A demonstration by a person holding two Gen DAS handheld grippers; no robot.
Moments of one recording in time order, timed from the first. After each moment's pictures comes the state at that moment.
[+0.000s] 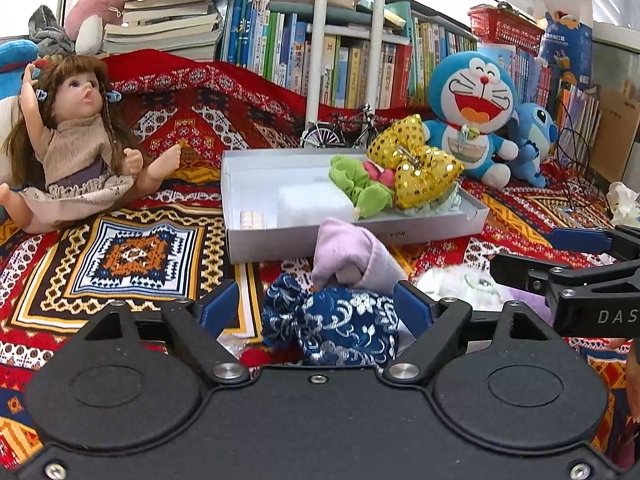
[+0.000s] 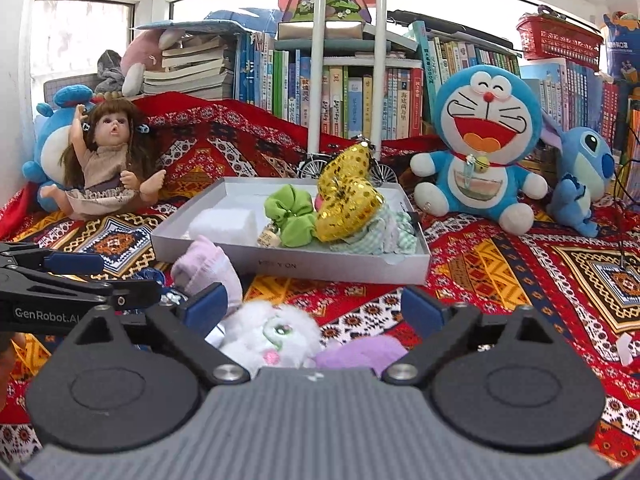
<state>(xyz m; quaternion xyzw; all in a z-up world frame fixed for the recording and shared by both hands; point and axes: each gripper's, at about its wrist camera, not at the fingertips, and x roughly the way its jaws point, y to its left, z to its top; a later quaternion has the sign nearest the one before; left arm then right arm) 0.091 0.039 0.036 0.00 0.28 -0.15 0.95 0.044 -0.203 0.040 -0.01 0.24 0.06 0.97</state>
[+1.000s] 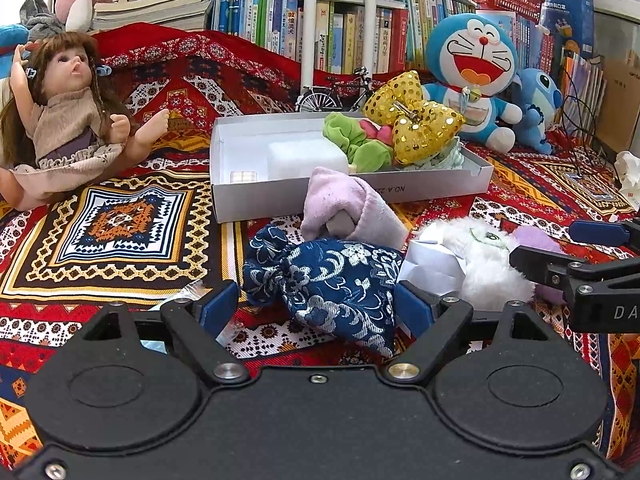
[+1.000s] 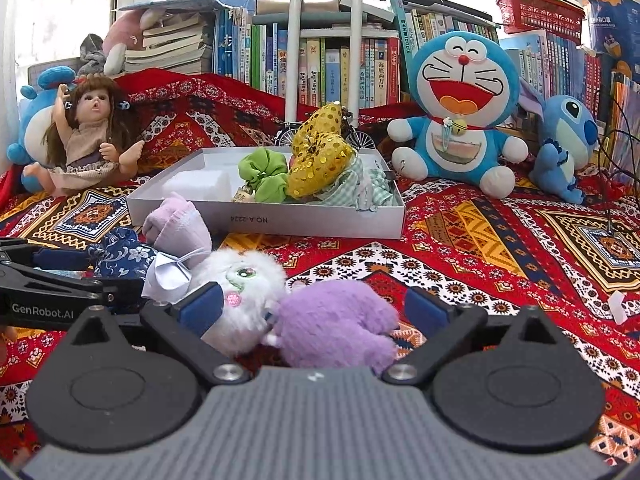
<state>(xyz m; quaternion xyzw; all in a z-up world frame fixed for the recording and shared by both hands) 0.092 0.024 0.009 0.02 0.30 -0.14 0.94 0.035 -0.219 0.013 0.00 0.26 0.04 0.97</state>
